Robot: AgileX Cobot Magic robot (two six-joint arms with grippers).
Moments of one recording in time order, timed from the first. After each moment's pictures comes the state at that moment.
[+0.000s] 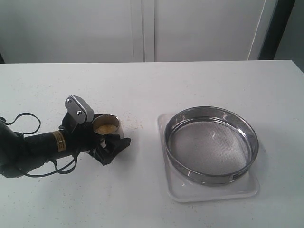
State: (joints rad) left arm -0.32 2.08 -0.74 0.68 -1.01 -0.17; right arm 0.11 0.01 -0.01 -0.11 0.34 0.22
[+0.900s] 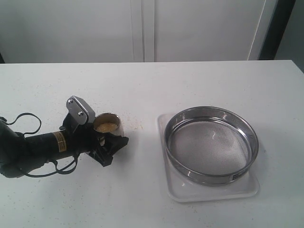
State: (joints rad) left arm -0.32 2.08 -0.74 0.68 -0.98 -0.17; right arm 0.11 0.01 -0.01 -0.11 0.34 0.22
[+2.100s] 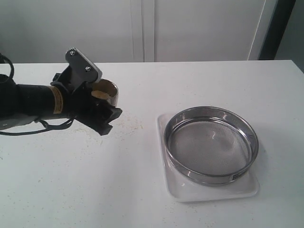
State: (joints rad) left arm -0.47 1.62 -0.83 0.83 -0.24 -0.41; right arm 0.11 0.01 -0.01 -0.11 0.34 0.22
